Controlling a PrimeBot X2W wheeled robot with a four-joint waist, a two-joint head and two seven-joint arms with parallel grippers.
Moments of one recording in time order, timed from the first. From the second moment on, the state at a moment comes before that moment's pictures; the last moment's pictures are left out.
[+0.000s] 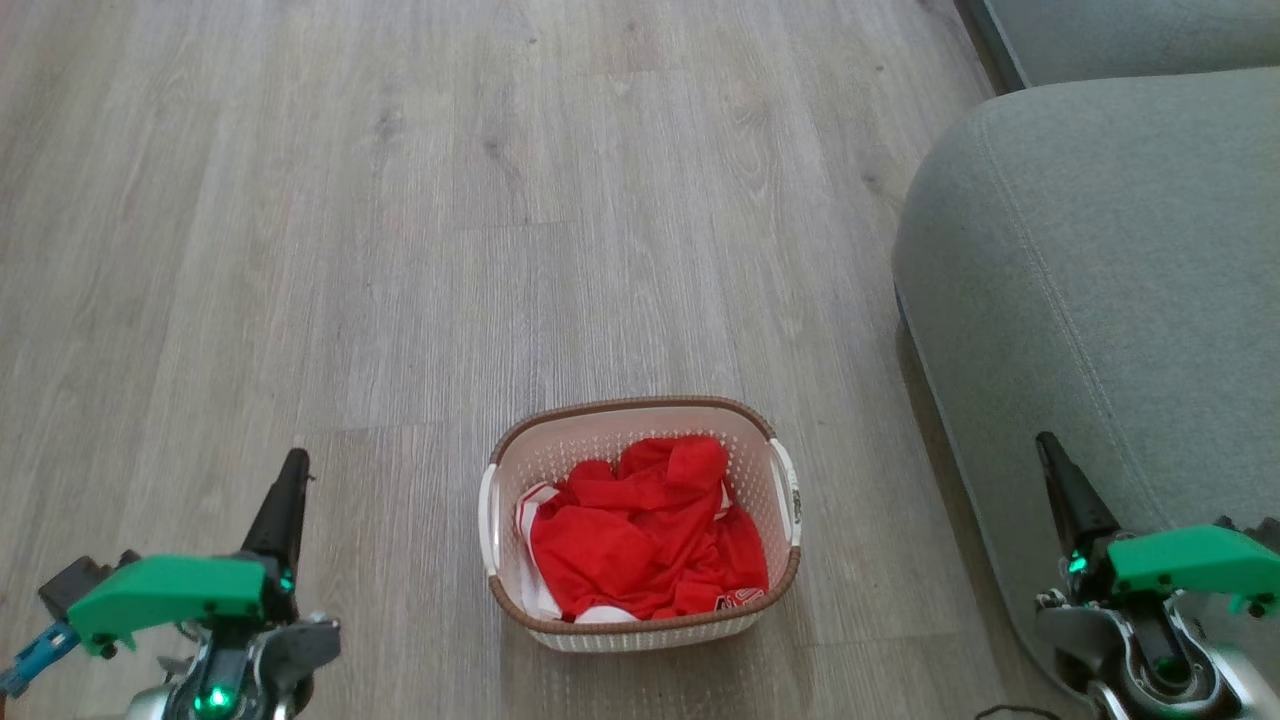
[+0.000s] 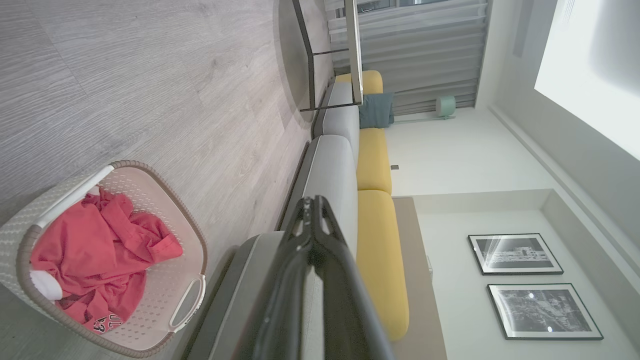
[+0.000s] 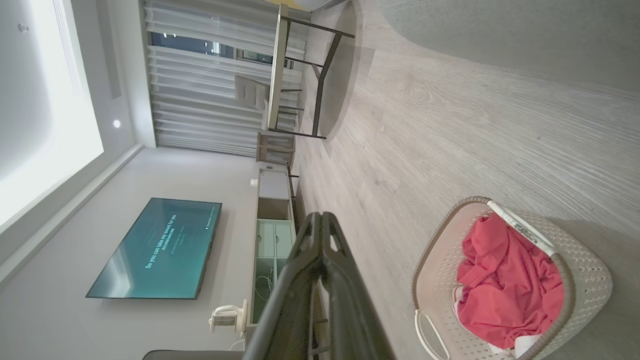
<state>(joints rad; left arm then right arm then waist) -0.01 0.09 0.00 0.14 -1.51 0.01 0.04 -0.07 -0.26 0.19 0.21 1.72 0.13 -0.15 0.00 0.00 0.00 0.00</state>
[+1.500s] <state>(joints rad) -0.04 0.08 0.04 0.15 -1.65 -0.02 0.07 -0.10 -0.35 0.29 0.20 1.97 0.13 -0.22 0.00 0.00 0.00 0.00</state>
